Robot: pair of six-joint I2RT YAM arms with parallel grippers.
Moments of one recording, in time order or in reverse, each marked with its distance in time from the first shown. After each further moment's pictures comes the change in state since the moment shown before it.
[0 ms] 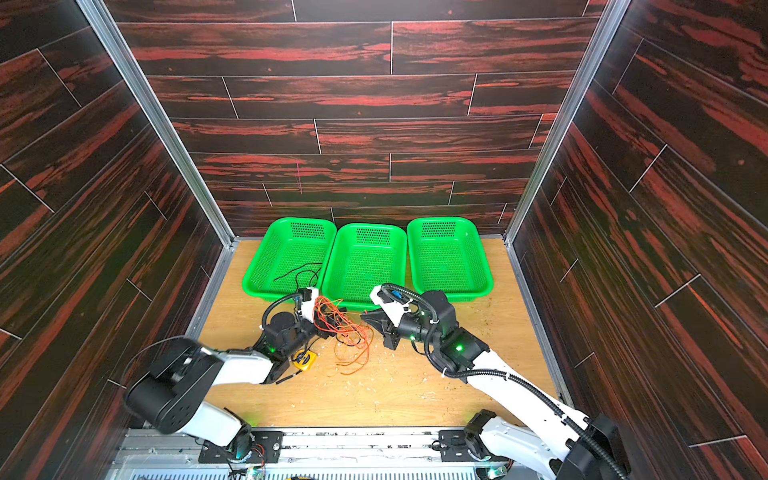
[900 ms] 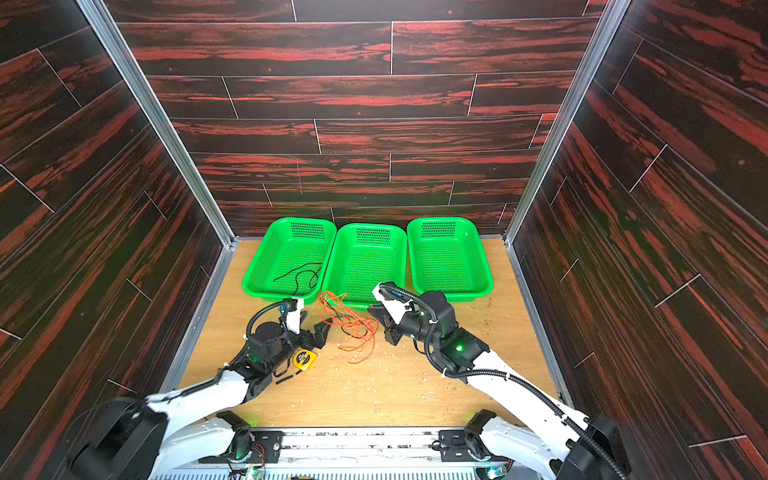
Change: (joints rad) left arm 0.000 -0.380 -0.129 -0.348 -0.108 0.047; right arm 0.000 -0.002 0.019 -0.047 0.152 -0.056
